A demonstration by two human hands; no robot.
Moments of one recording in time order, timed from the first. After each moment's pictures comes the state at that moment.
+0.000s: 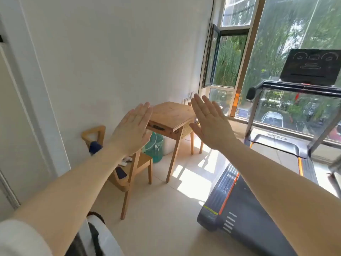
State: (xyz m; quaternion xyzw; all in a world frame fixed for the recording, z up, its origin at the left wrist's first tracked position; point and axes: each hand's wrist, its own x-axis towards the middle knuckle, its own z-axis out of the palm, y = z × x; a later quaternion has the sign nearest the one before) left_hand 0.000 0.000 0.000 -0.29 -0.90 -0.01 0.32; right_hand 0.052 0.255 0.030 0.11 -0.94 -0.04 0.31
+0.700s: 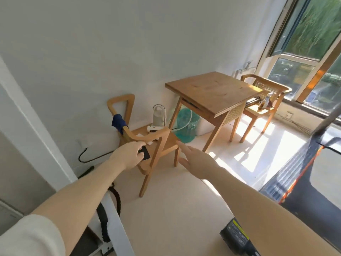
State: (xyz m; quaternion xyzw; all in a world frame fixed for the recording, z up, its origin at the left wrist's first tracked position) left_hand -0.222 -0.043 -0.158 -0.05 -0.98 -0.18 -0.04; right_hand -0.215 0.196 -0.126 0.23 -0.96 0.10 -0.08
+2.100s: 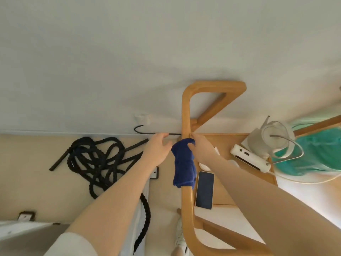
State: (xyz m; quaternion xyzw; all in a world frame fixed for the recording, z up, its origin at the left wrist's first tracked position) left_hand -0.662 -0.311 -0.351 0.40 -0.81 -0.43 -0.05; right_hand -0.779 -0.203 -0.374 0.30 -0.86 0.20 -0.35
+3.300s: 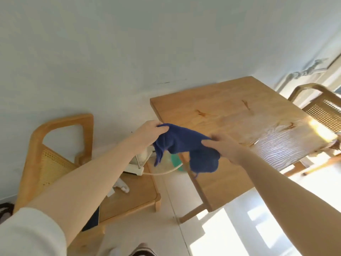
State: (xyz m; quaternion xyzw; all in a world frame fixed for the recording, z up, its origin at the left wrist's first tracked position) left_hand -0.895 0.134 -0.157 0.14 -0.79 -0.59 -0.07; right_hand -0.952 0.370 -0.166 0.10 -0.83 0.48 -0.28
